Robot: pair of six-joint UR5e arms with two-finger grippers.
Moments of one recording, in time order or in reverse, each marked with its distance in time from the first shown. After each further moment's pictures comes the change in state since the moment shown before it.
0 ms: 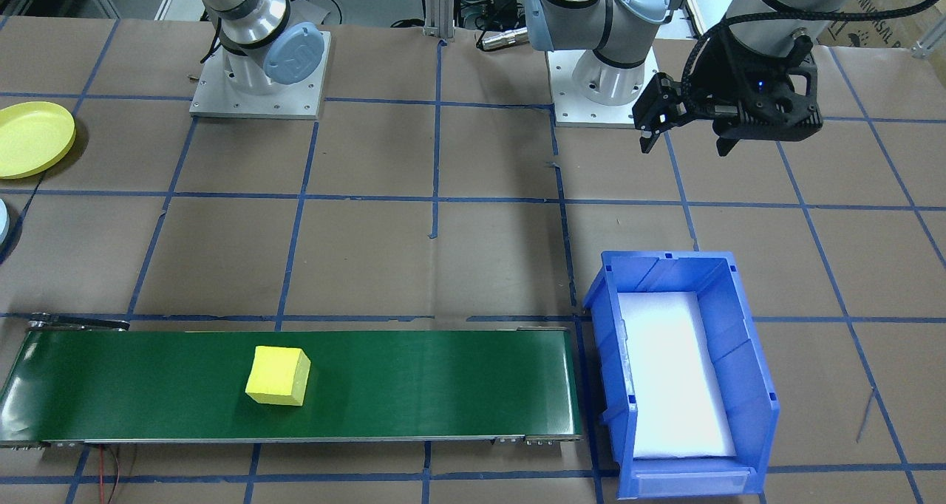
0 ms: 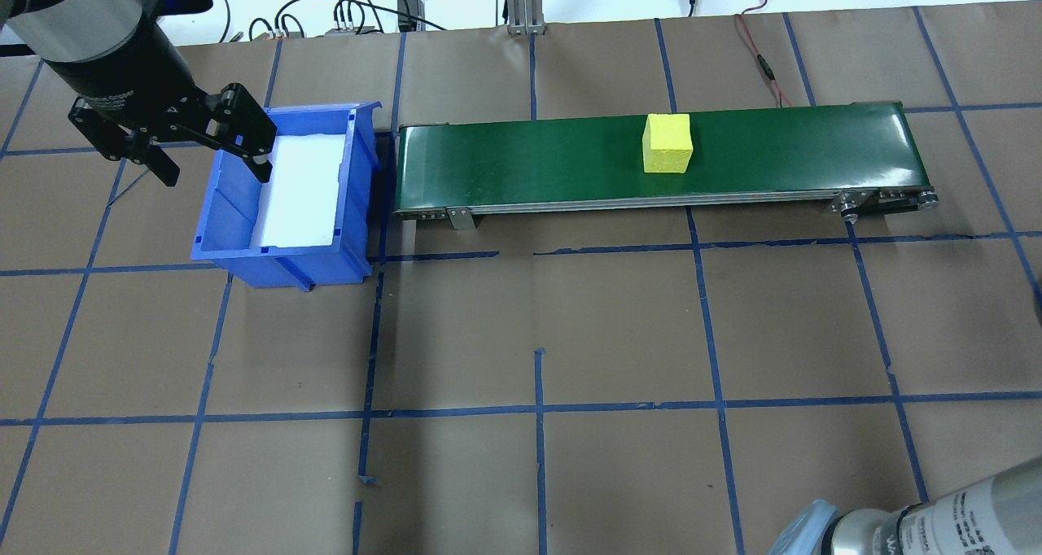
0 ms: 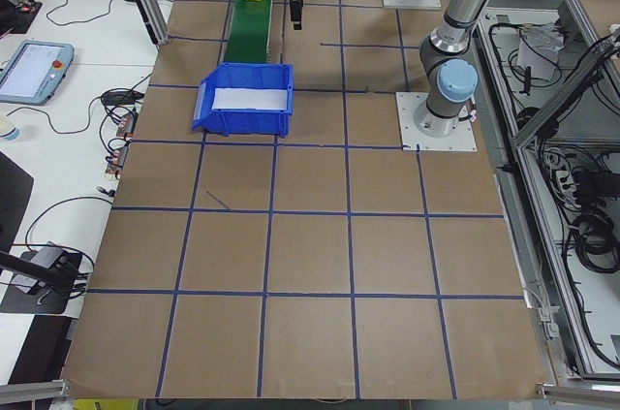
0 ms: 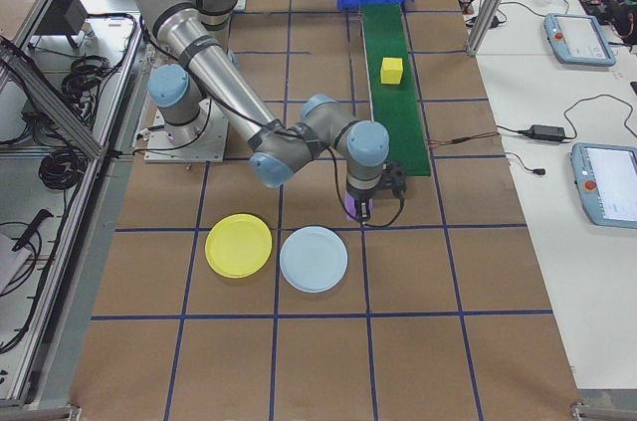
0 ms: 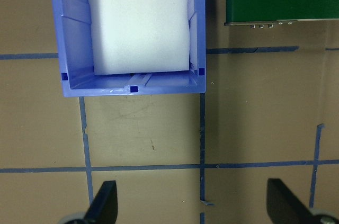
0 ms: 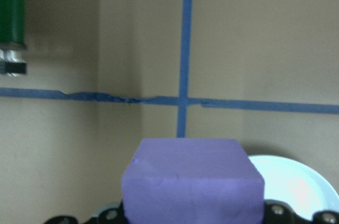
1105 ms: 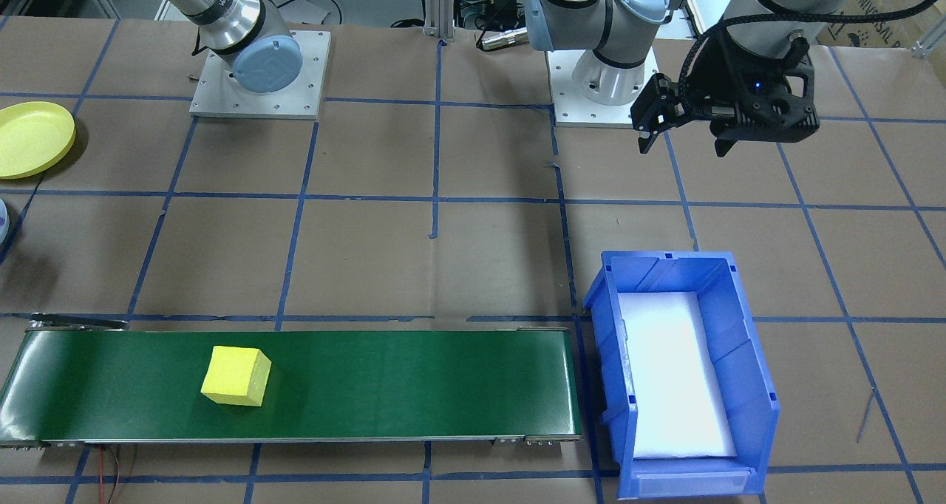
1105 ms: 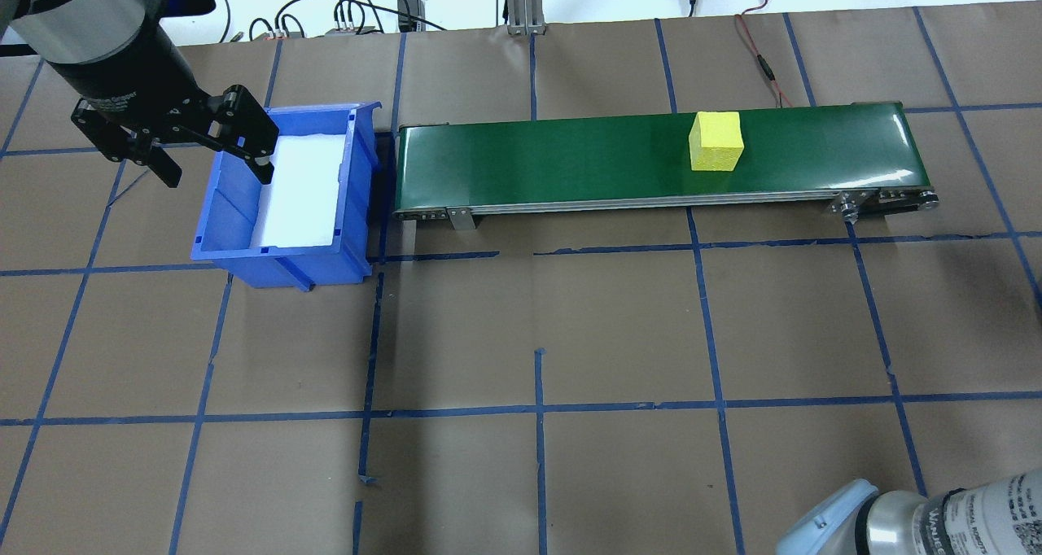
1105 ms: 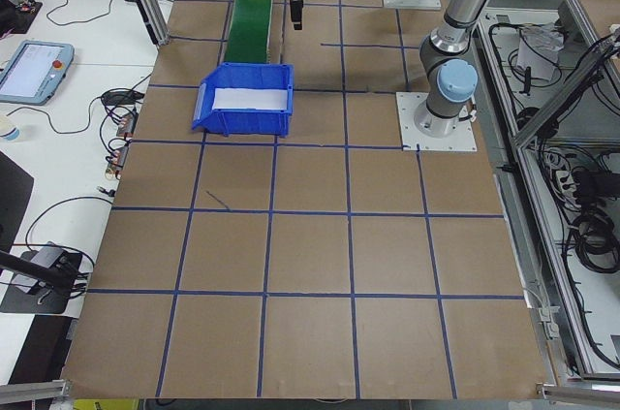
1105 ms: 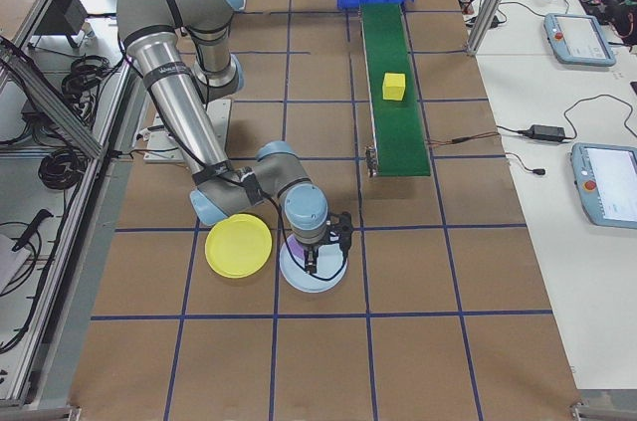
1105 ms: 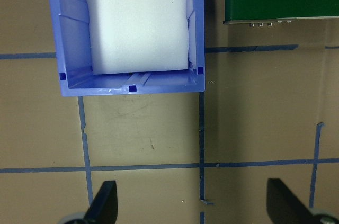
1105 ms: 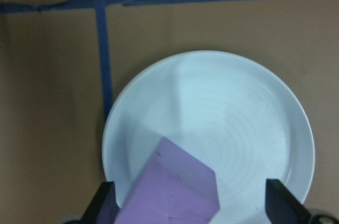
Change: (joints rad) left arm -0.003 0.000 -0.002 0.000 -0.001 0.001; right arm -0.136 -0.009 0.052 -0.012 0.027 -0.063
